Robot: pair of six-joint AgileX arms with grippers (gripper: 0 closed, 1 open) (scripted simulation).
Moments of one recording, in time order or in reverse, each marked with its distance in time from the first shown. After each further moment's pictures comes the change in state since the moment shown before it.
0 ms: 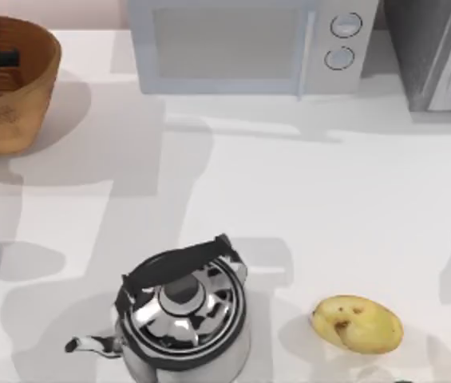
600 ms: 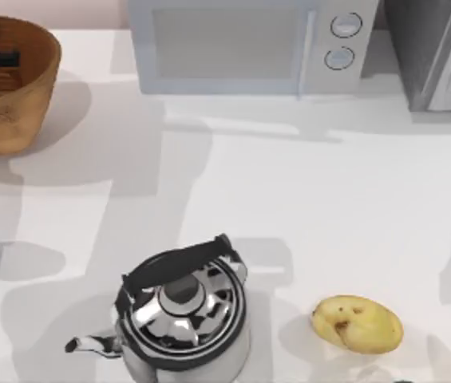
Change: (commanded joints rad) left arm 0.001 -0.064 0.011 -0.014 -0.010 -0.015; right arm 0.000 0.000 0.000 0.000 0.000 0.000
